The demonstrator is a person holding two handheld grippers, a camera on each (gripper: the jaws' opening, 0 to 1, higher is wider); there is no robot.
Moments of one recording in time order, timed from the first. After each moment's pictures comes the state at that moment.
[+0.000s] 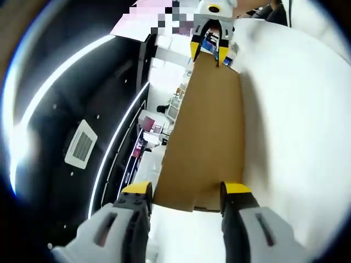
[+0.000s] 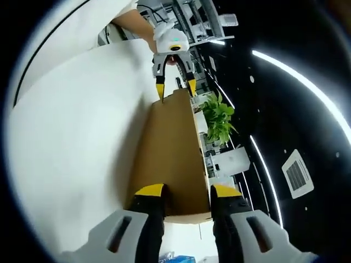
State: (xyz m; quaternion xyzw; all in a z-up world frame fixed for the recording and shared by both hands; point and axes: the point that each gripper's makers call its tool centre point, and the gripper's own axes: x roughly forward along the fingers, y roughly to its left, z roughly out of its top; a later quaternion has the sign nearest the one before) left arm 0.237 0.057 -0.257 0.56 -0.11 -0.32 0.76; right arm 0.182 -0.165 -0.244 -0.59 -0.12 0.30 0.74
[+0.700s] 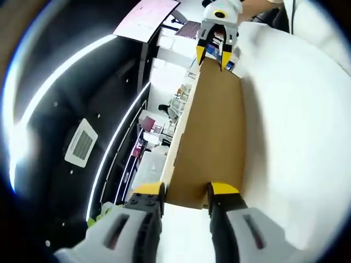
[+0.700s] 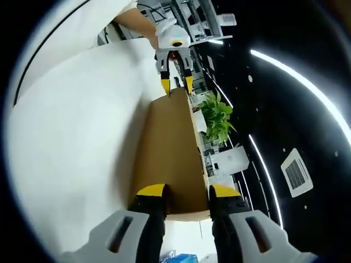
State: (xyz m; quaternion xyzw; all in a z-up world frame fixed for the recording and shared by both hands) left arm 0.236 0.049 -0.266 0.55 -0.10 -0.32 0.76; right arm 0.179 -0.168 -0.252 -0.59 -0.12 0.30 0.74
